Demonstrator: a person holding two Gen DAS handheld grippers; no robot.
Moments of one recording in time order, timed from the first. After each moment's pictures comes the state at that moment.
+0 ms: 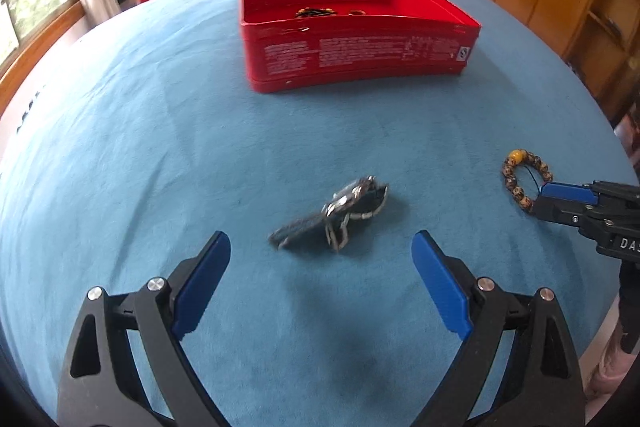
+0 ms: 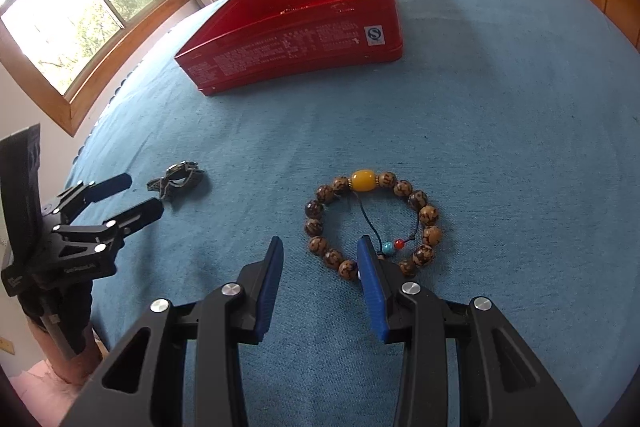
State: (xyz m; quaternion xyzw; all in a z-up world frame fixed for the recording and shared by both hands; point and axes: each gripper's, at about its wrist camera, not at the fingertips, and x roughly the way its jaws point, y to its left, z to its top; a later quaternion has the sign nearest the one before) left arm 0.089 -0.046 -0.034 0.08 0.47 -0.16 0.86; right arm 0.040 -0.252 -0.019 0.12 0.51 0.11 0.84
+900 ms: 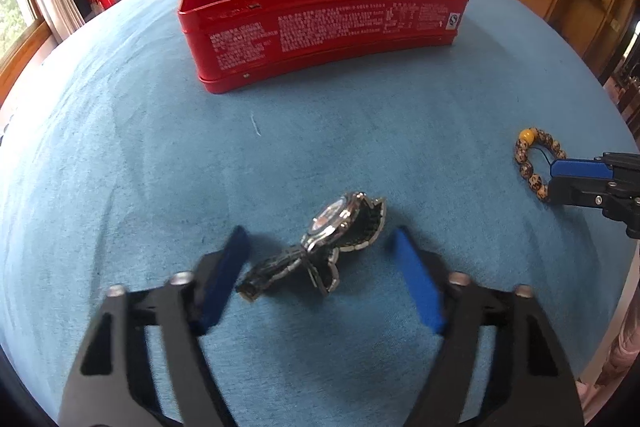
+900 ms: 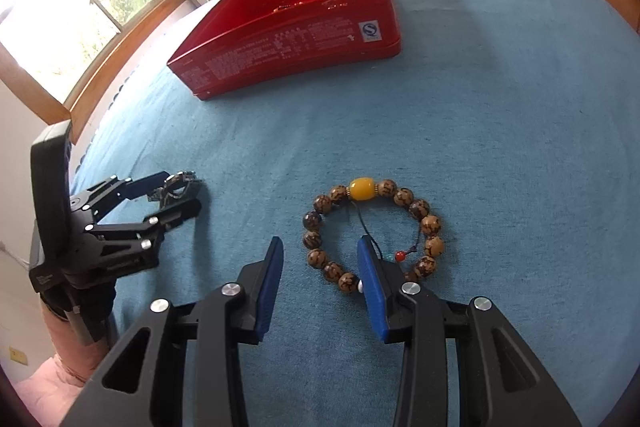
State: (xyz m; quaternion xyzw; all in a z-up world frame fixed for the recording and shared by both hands) left arm 0.103 -0.063 -0.061 0.11 0.49 -0.20 0.84; right arm 0.053 -0.257 -0.021 0.14 0.52 0.11 0.83
